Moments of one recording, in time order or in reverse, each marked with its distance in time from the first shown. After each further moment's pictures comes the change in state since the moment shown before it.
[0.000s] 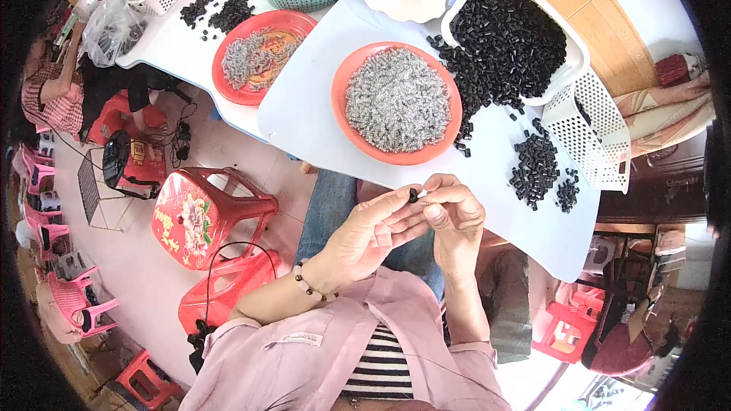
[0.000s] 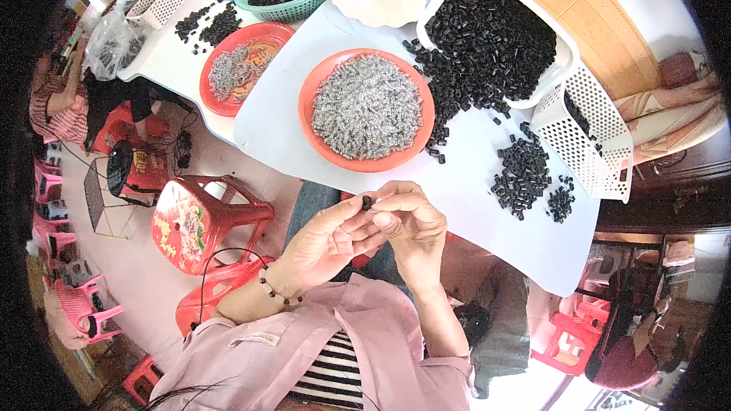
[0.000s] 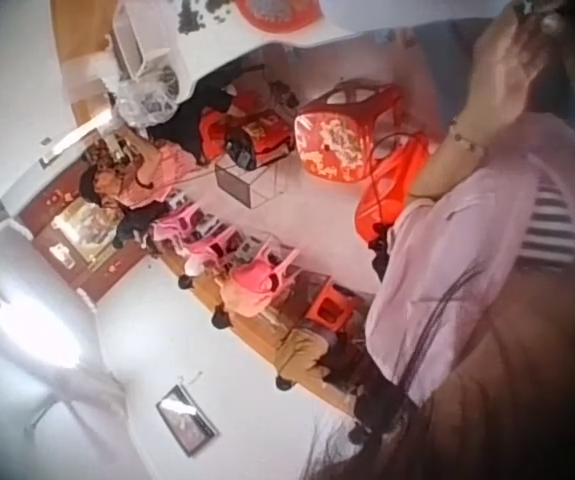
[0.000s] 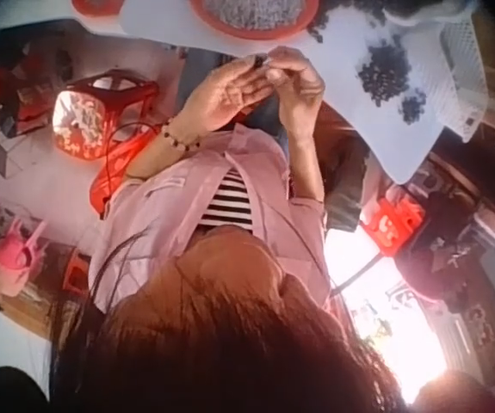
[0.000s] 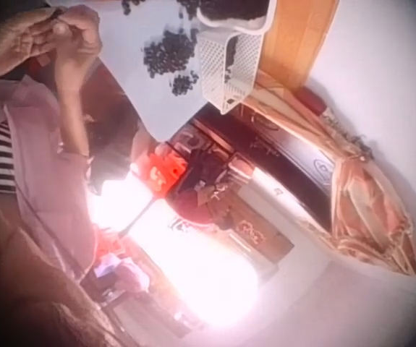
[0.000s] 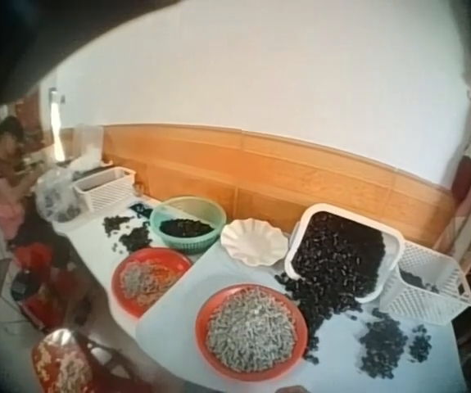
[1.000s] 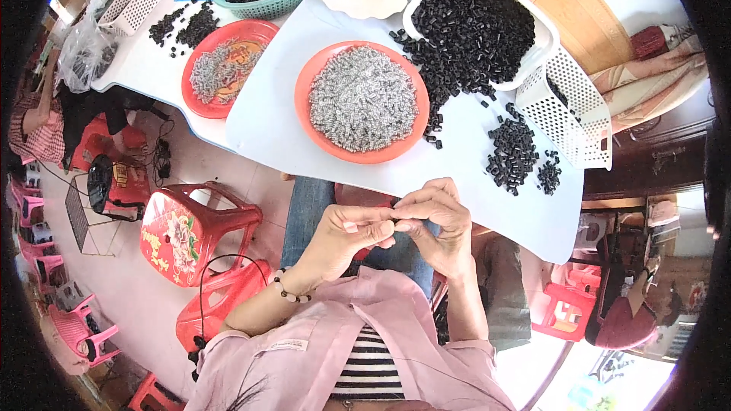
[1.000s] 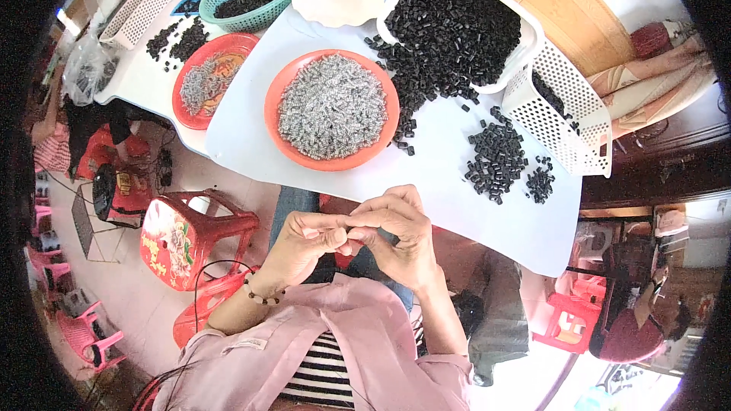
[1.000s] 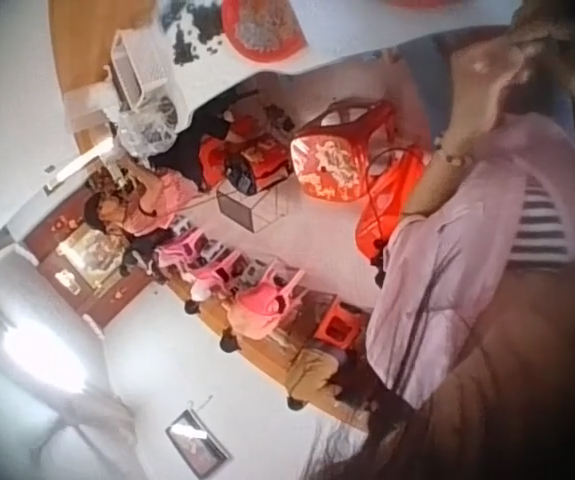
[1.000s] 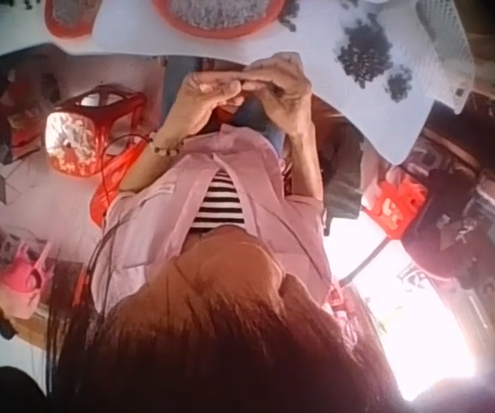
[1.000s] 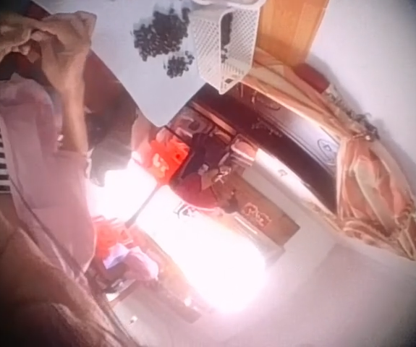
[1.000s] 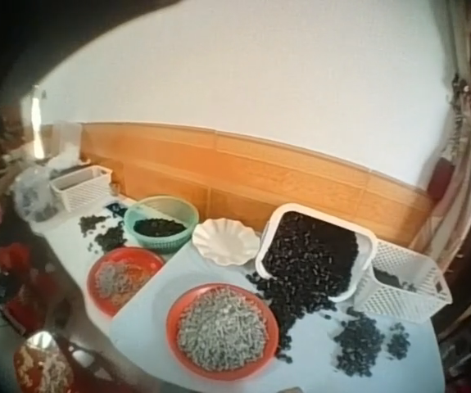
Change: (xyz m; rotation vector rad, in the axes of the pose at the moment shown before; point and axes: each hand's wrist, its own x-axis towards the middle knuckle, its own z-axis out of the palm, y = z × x) left_hand 0.000 -0.008 -0.014 0.592 -0.042 0.168; right_hand -0.005 -0.024 -0.025 -0.818 -0.128 -0.177
